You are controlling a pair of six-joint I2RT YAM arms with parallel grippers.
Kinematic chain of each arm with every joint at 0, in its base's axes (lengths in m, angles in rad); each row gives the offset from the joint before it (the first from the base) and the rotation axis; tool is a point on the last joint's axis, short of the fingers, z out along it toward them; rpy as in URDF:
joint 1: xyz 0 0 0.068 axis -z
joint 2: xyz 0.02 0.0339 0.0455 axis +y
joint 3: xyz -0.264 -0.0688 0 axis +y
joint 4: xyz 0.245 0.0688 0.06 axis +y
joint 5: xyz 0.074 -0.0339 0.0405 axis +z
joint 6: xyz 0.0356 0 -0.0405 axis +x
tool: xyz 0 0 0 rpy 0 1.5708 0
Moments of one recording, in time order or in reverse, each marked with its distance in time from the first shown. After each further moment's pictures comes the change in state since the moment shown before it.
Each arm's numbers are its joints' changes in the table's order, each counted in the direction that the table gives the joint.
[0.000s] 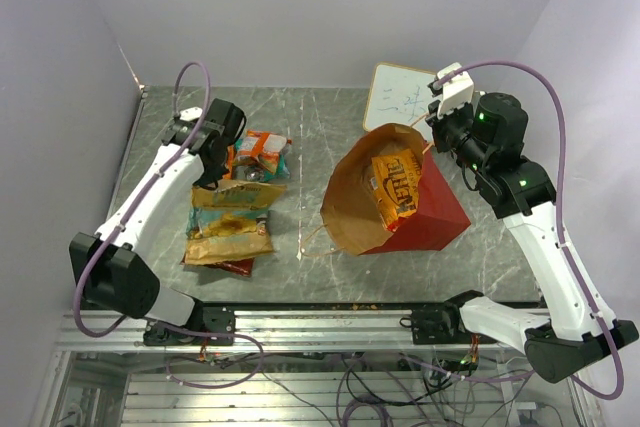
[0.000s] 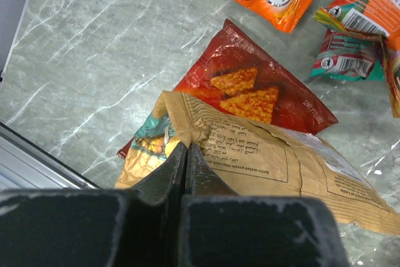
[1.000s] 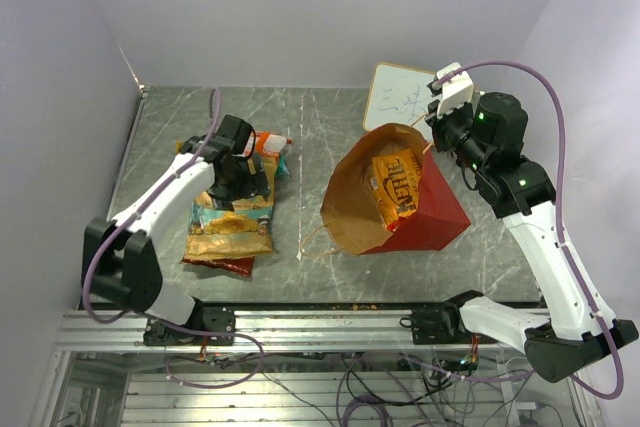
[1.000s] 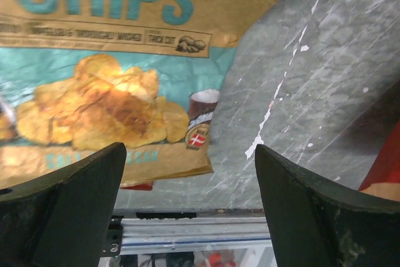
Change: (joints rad) left arm -0.003 0.005 0.192 -0.239 -0.541 0.134; right arm 0.000 0.002 0.000 -0.007 0.003 -0.008
